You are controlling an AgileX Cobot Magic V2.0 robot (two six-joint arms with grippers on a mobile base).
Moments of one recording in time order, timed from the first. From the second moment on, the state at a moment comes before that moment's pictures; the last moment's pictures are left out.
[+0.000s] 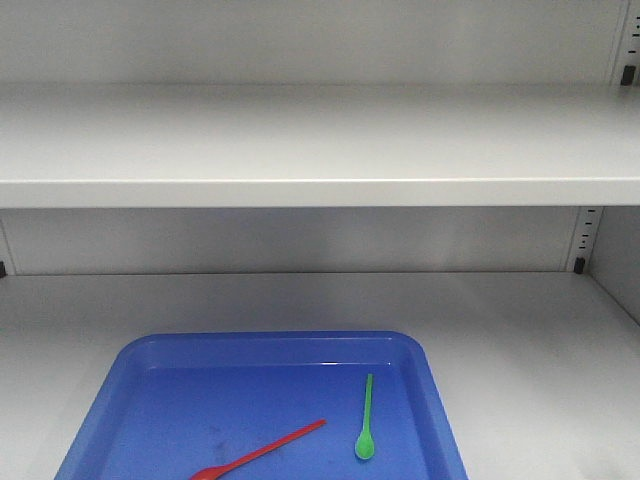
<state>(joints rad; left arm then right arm) 0.00 -0.01 0.03 0.03 0.10 -0.18 0.11 0.53 -0.28 -0.25 -0.07 0.28</state>
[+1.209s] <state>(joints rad) 0.00 -0.01 0.03 0.03 0.10 -0.18 0.05 -0.01 0.03 -0.16 0.11 0.11</state>
